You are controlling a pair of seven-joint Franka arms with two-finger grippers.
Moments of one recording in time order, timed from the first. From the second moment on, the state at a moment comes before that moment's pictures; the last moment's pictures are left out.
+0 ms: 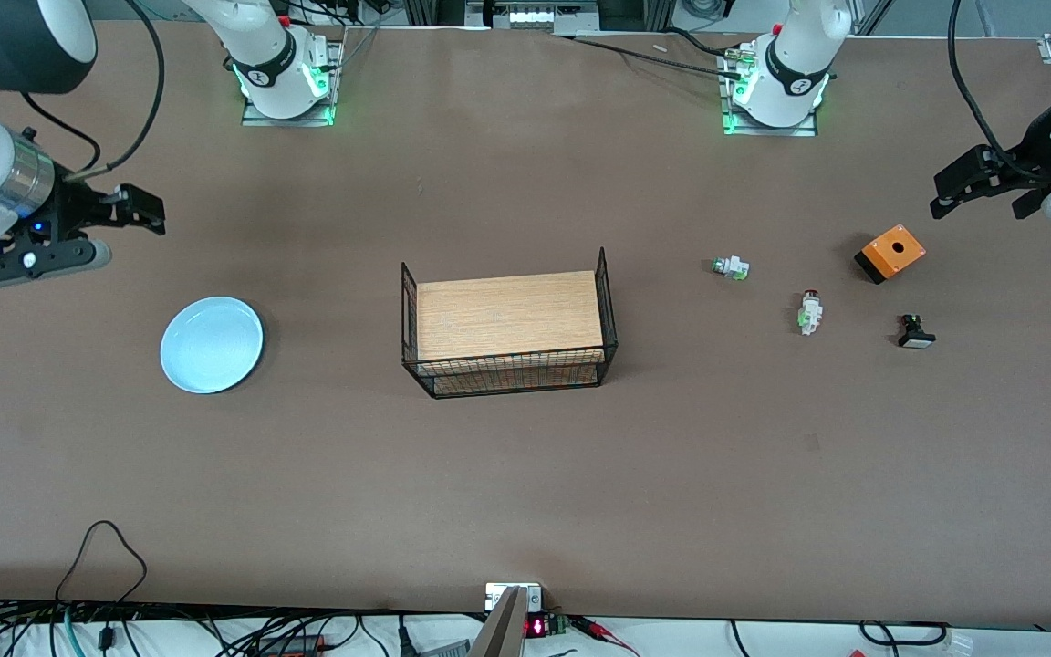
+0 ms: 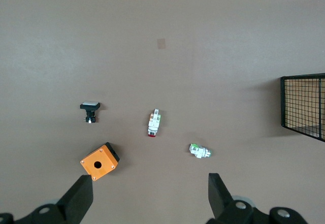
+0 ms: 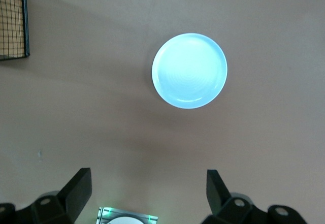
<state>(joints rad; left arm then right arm) 0.05 -0.07 -0.07 -1.65 -0.02 1.58 -0.03 0.00 0.03 0.07 -1.72 -0.06 1.58 -0.16</state>
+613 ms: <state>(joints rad) 0.05 -0.07 -0.06 -1.65 -0.02 1.58 -0.03 0.00 -0.04 0.07 -1.80 -0.02 1.66 0.01</state>
